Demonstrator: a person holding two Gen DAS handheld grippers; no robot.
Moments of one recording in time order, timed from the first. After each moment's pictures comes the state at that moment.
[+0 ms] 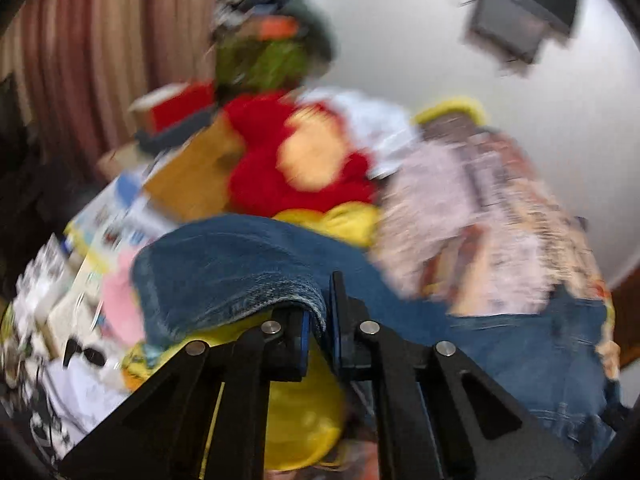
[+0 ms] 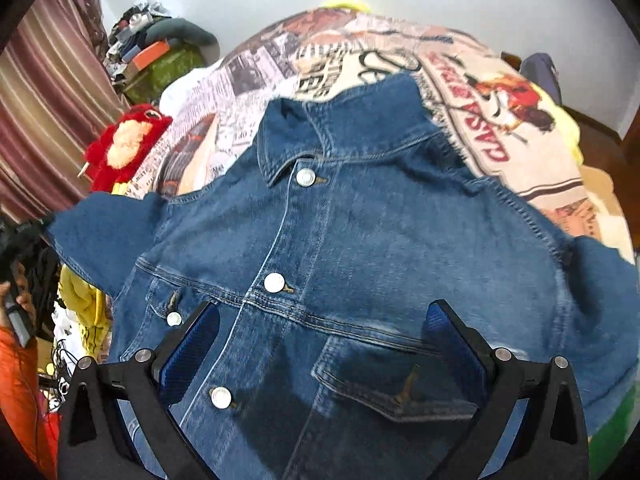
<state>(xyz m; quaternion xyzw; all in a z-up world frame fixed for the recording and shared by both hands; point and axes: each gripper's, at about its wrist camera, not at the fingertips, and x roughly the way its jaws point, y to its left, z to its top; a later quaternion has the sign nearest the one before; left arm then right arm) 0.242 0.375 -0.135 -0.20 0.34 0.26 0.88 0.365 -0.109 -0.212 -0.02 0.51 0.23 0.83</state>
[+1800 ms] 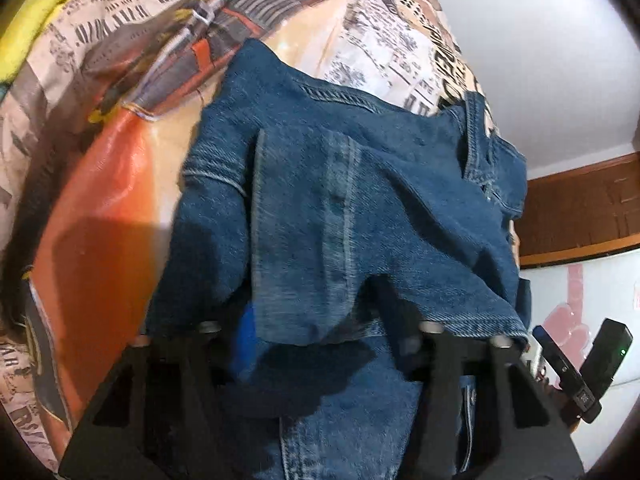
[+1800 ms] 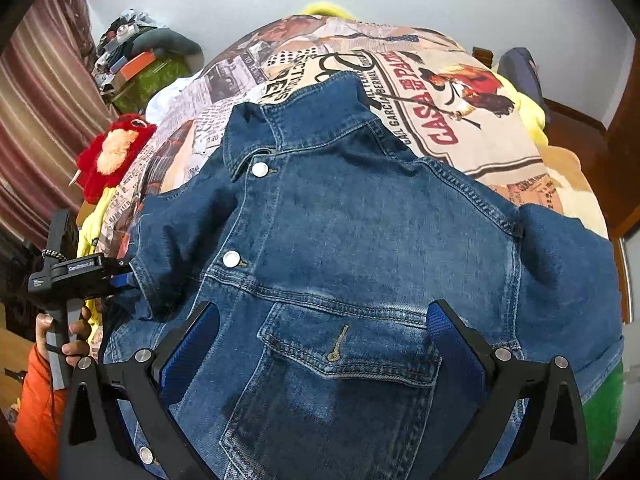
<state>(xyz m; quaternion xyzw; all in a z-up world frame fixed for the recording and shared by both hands) 0.333 0.240 -0.301 -0.38 0.53 -0.01 0.76 0.355 -0.160 -0.211 -0.01 0.51 0.21 0.83</state>
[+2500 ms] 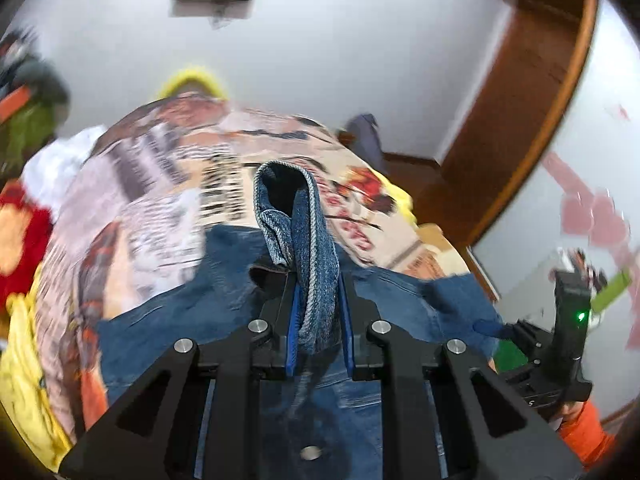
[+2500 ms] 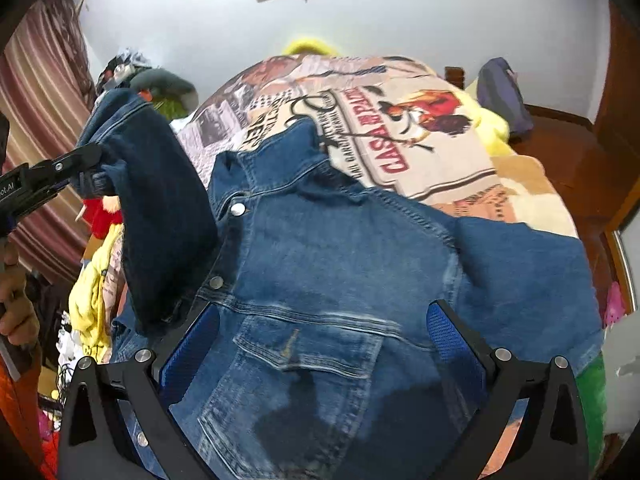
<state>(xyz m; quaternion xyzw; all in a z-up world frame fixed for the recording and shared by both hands) 0.382 0.047 -0.084 -0.09 0.38 -0.13 0.91 0.343 -0.225 -0.178 0.04 0.46 0.19 0.86</state>
